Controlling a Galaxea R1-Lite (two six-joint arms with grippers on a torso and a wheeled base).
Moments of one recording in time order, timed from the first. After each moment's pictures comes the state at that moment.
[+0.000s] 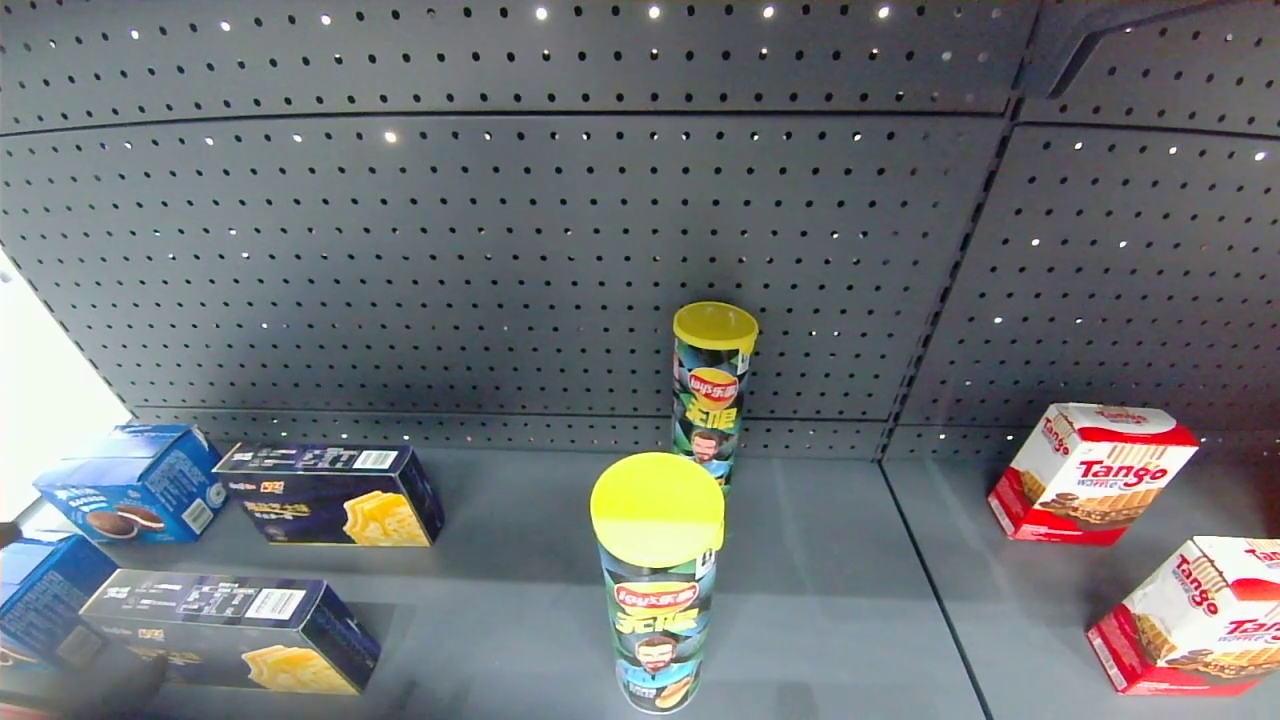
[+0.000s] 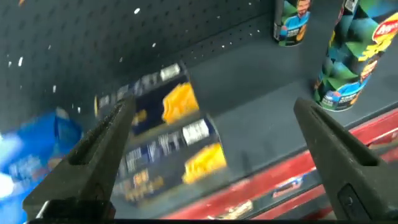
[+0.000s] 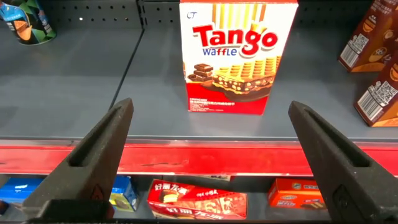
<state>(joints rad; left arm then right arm) -0.30 0.66 -0.54 0.03 -0.07 0.25 0.00 0.00 0.00 0.00 -0.02 0.01</state>
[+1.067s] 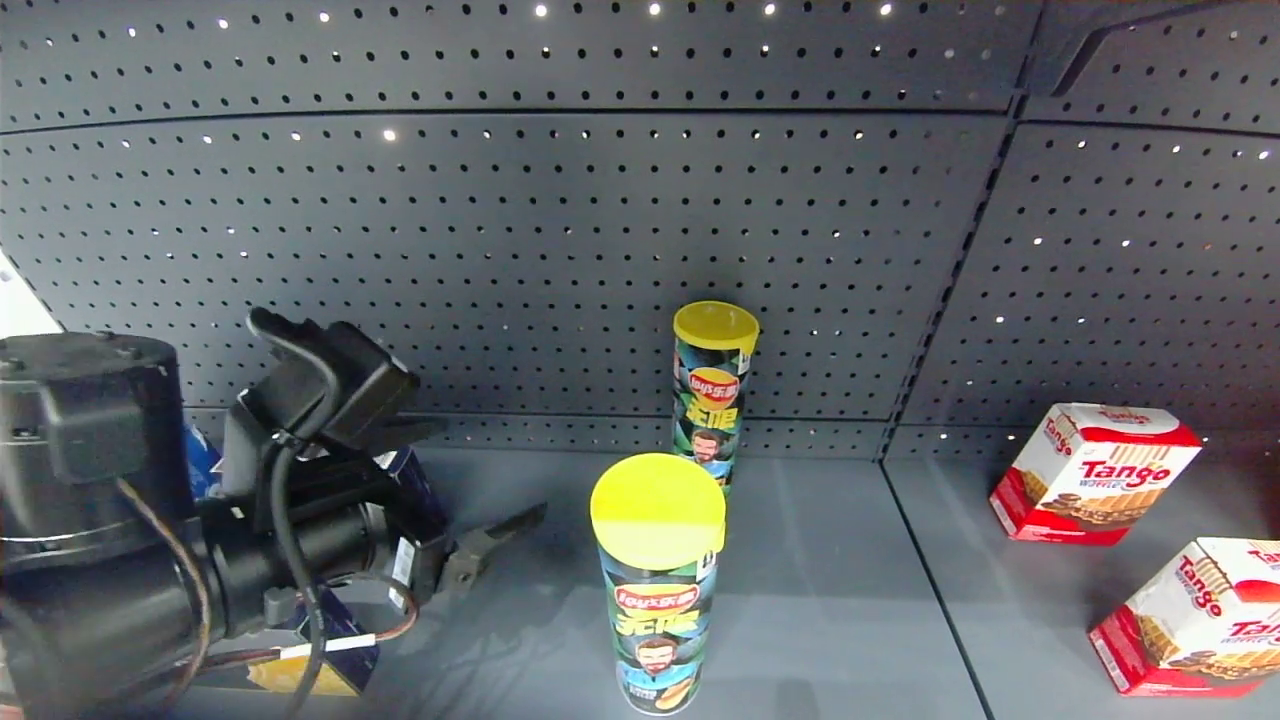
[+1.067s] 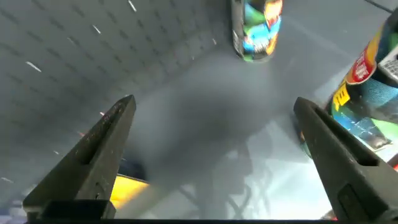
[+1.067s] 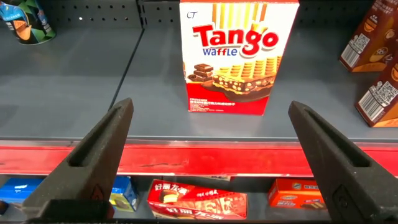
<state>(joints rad) -0.52 1.38 -0.61 -0.44 -0.02 0.19 0.00 0.00 0.00 0.00 -0.02 0.01</state>
